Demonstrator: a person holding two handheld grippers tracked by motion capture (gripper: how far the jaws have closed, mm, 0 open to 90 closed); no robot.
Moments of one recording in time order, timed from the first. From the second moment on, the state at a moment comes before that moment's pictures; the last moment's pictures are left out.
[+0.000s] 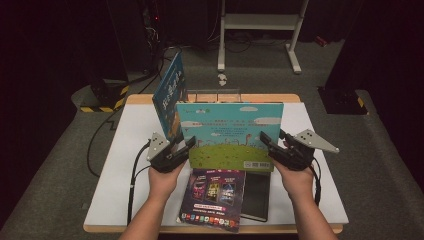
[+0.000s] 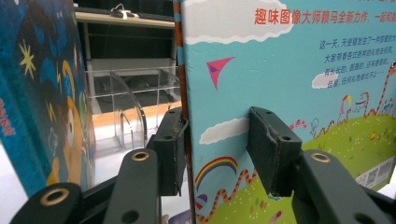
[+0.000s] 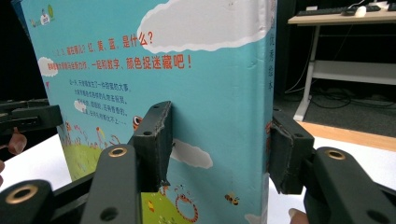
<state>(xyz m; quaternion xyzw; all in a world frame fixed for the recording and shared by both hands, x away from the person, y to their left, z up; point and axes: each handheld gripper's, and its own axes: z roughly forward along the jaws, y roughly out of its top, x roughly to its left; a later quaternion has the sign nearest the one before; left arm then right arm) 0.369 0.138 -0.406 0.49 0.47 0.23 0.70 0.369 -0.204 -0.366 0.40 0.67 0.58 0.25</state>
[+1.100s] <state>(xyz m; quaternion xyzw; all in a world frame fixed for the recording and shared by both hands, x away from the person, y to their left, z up) 0.382 0.134 -0.415 0.49 0.46 0.24 0.70 0.376 -0.205 -0.373 0.39 0.66 0.58 0.27</state>
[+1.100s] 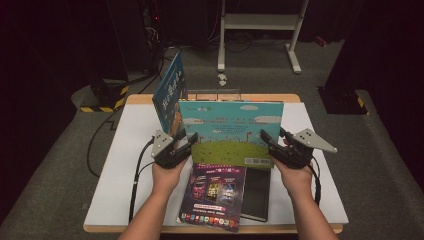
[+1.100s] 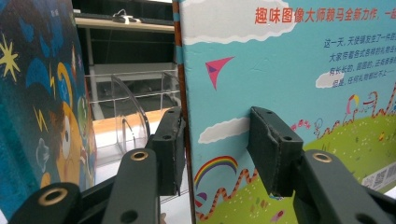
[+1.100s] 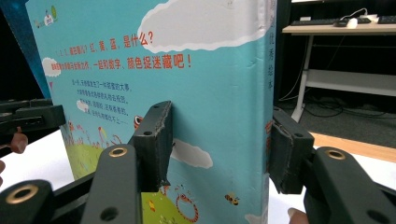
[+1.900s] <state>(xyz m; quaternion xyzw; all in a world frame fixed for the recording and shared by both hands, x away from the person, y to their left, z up) 0.362 0.146 -0.416 0.48 0.46 0.25 0.70 0.337 -0.199 -0.368 0.35 0.67 0.61 0.26</state>
